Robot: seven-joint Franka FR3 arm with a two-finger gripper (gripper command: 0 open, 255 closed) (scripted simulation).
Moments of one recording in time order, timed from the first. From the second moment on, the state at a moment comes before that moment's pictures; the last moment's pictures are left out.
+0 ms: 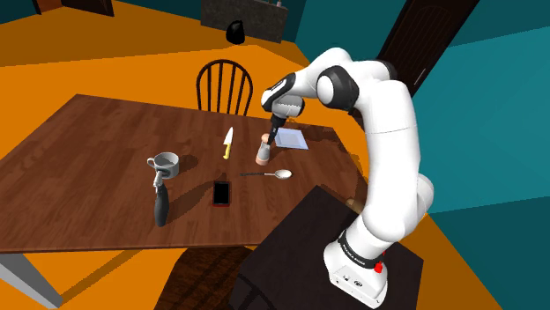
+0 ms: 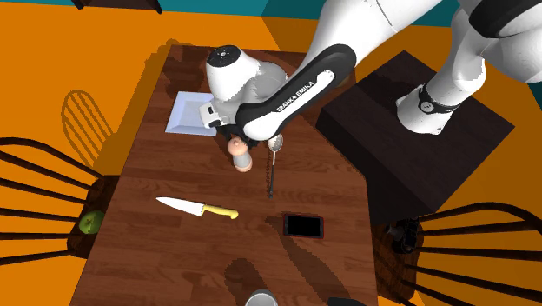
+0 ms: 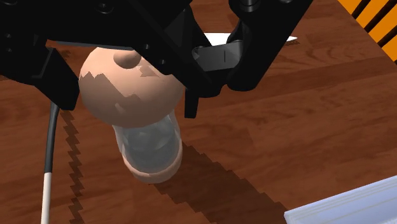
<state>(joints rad) -0.19 0.70 -0.33 -1.78 0.45 2.46 -1.31</state>
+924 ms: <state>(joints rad) -0.16 0.57 -0.38 -1.80 0.39 2.35 -1.26</state>
